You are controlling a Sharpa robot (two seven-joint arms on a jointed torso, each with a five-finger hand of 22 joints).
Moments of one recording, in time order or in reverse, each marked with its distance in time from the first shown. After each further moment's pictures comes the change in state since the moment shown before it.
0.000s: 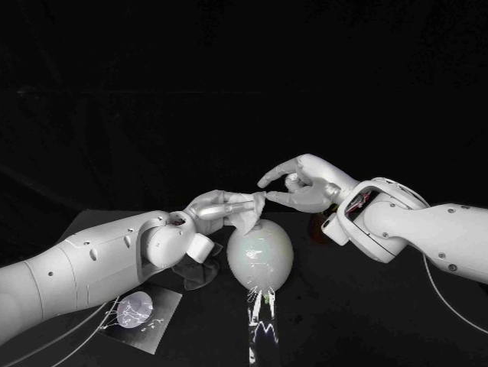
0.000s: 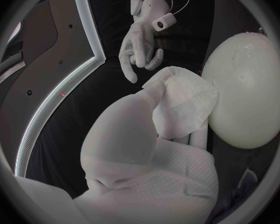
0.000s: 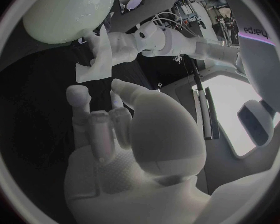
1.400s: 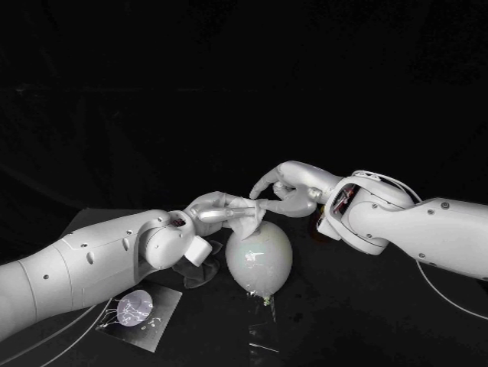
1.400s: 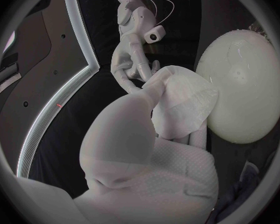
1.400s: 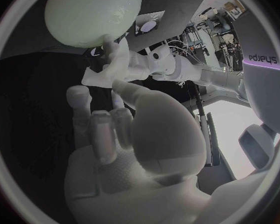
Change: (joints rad) left arm 0.002 -0.019 0.001 0.033 -0.103 -0.016 -0.030; left_hand -0.018 -0.018 0.027 -0.017 -0.003 0.004 -0.004 0.005 0.001 0.023 -0.002 -0.004 0.000 0.014 -0.008 0.017 0.023 0.001 -0.004 -0.011 0.054 0.039; right arm 0.010 0.061 0.000 -0.044 -0.225 0.108 -0.118; right_hand -0.021 0.014 0.029 -0.018 -0.022 0.033 -0.014 -0.016 -0.009 0.001 -0.020 0.019 -0.002 0.001 -0.023 0.002 -0.002 -0.007 0.010 -0.018 0.031 0.000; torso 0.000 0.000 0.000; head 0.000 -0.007
